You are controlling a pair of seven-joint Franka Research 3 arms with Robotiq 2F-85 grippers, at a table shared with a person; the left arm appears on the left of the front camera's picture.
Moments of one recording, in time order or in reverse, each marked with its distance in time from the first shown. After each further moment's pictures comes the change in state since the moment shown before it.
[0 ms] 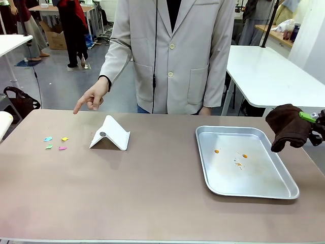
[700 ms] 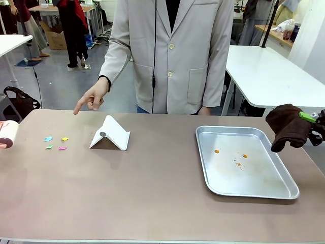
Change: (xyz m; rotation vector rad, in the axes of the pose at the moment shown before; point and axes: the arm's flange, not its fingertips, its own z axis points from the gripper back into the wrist) left arm 0.028 0.017 -0.005 0.236 -0.134 0.112; right arm 0.000 0.000 0.000 0.000 0.000 0.000
